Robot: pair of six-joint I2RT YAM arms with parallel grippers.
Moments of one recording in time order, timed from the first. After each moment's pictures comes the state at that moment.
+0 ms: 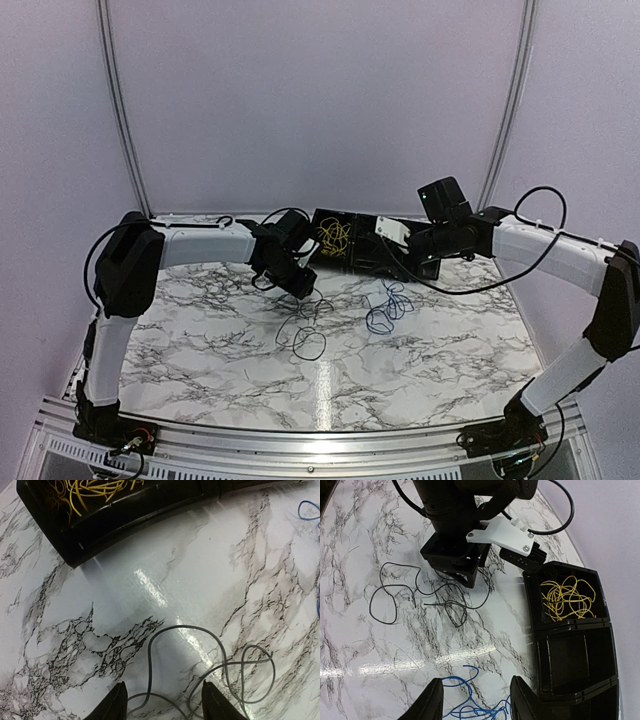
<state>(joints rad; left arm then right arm) -0.78 2.21 1.72 -0.55 -0.05 -0.11 0.55 1.50 1.20 -0.48 -0.42 -0.73</state>
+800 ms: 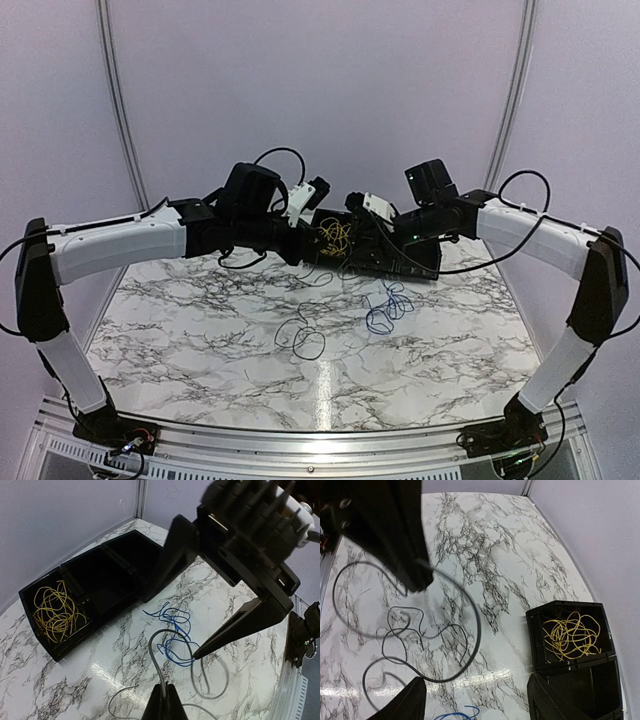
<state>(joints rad) -0.84 1.73 1.46 -0.26 0.20 -0.06 0.55 1.62 1.37 -0.47 -0.55 -0.63</state>
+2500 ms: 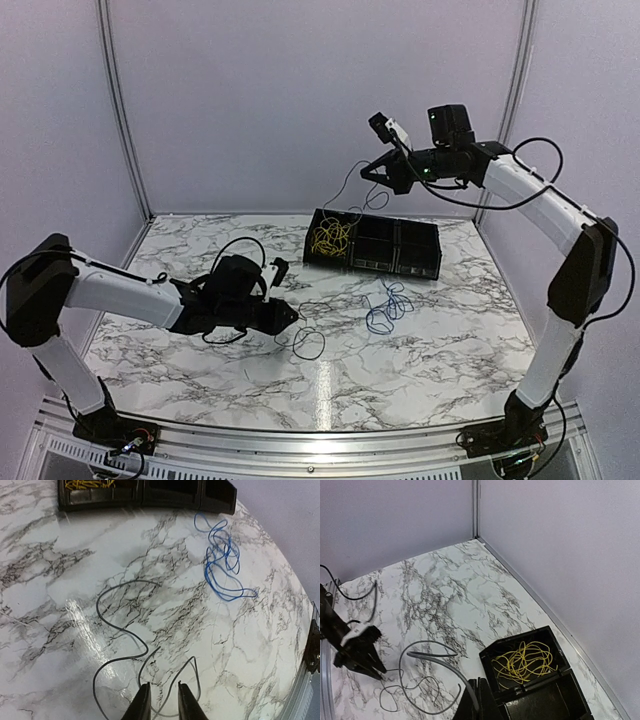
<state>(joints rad) -0.90 1.69 0.84 0.18 0.08 -0.46 0.42 1.77 1.85 -0.56 -0.67 -0.32</state>
